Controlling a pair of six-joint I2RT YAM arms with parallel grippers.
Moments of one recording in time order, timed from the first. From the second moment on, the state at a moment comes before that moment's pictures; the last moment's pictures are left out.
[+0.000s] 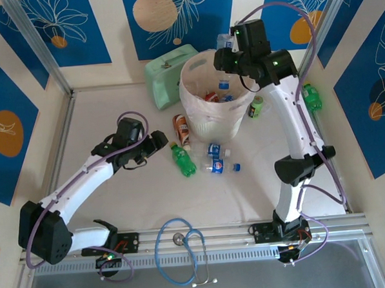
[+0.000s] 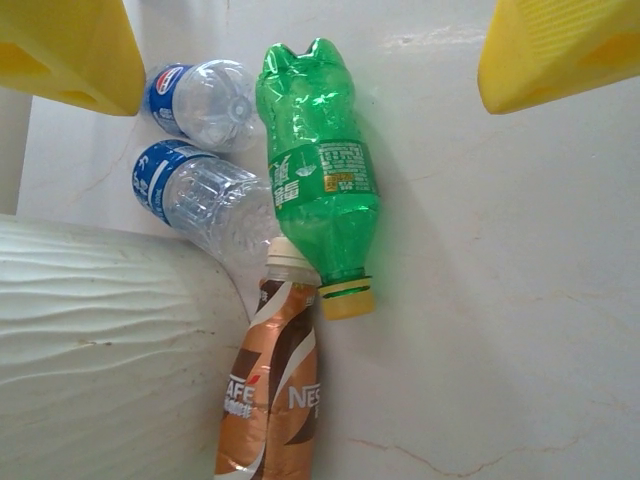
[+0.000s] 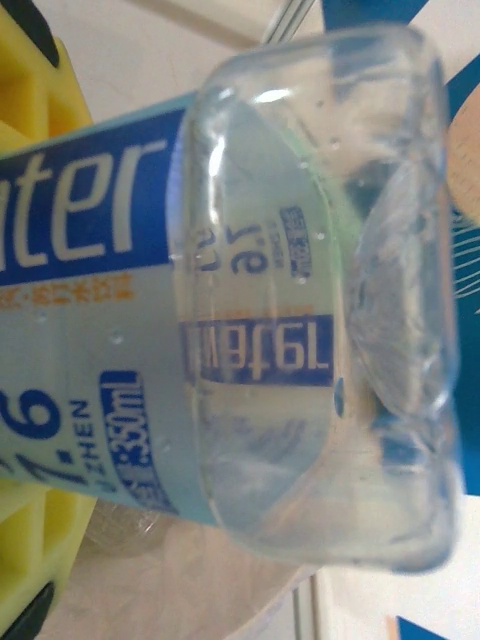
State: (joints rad) left arm -0.48 1.25 0.94 -0.53 0.15 -0.92; right arm 0.40 1.86 2.43 -1.18 0.08 0.38
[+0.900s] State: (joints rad) left arm -0.52 1.32 0.94 -0.51 0.15 -0.94; right arm 0.35 1.80 2.23 -1.16 0.10 0.33
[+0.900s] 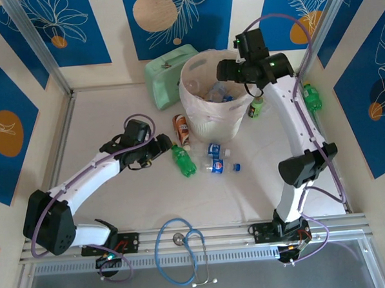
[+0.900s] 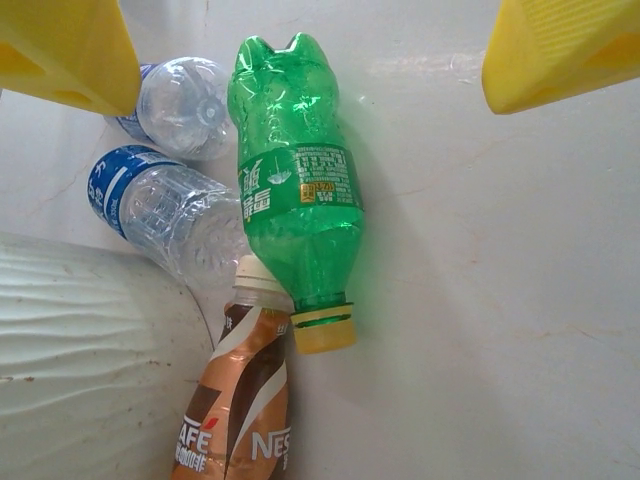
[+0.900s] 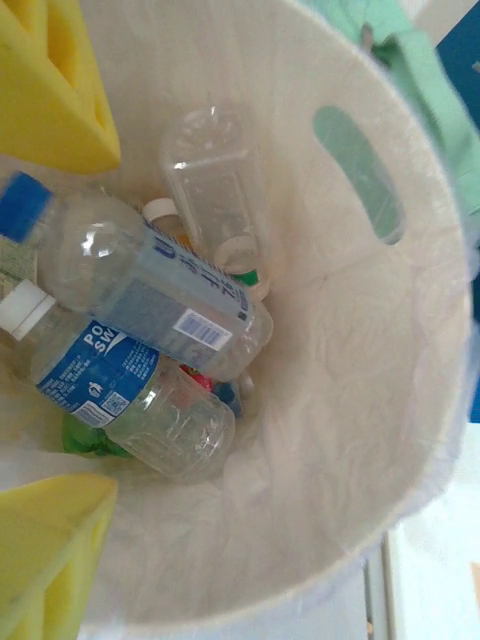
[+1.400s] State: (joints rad) left arm -0.57 1.45 0.96 -0.45 0.14 -1.02; right arm 0.73 1.25 1.72 -1.06 0.10 0.40
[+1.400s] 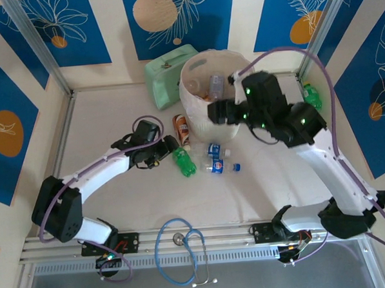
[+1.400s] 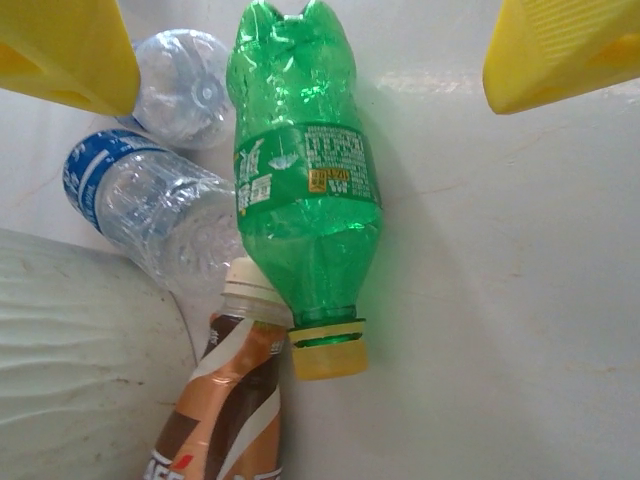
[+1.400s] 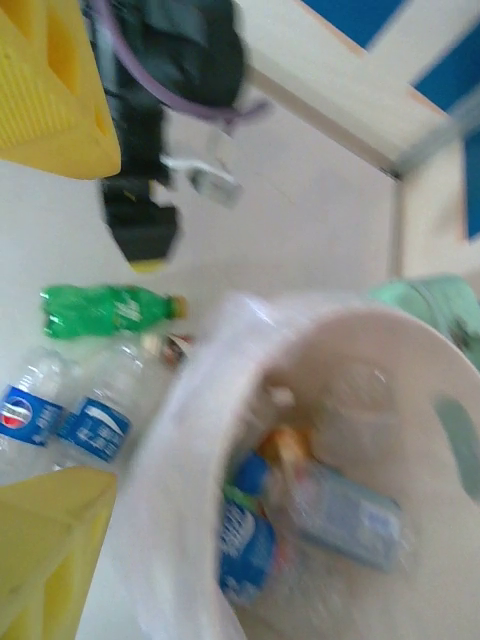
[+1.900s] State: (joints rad) left arm -0.62 1.69 1.12 -0.47 0.07 -1.05; right arm 0.97 1.06 1.31 -1.02 0.18 0.60
